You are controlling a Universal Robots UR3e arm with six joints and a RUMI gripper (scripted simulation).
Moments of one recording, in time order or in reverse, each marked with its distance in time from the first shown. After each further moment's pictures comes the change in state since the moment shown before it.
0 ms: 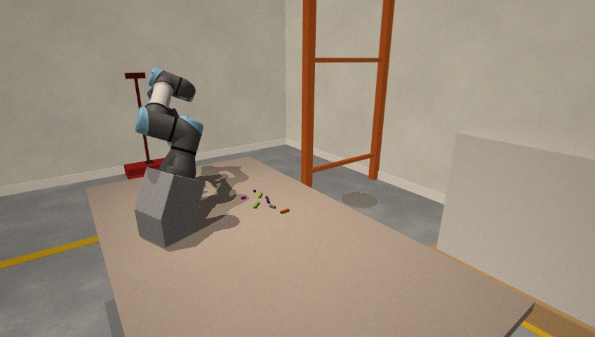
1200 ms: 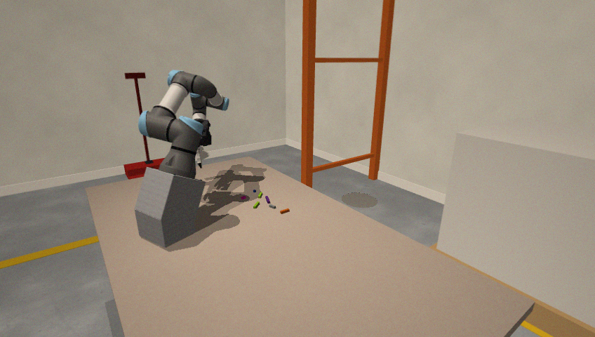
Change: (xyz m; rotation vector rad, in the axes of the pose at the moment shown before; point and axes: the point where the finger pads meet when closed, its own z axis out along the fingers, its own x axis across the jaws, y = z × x) arm 0.003 0.042 0.071 0.438 -0.166 0.501
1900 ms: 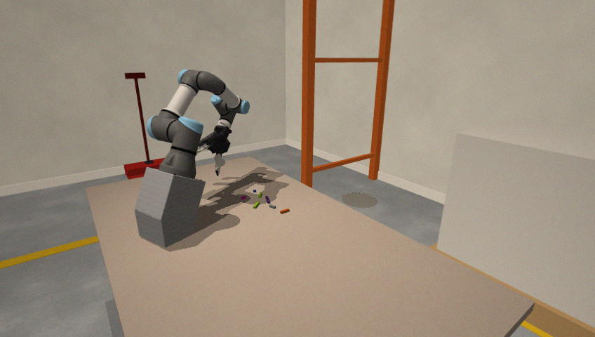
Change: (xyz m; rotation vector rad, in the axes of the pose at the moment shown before) arm 0.026 0.043 0.034 0.329 -0.076 0.428
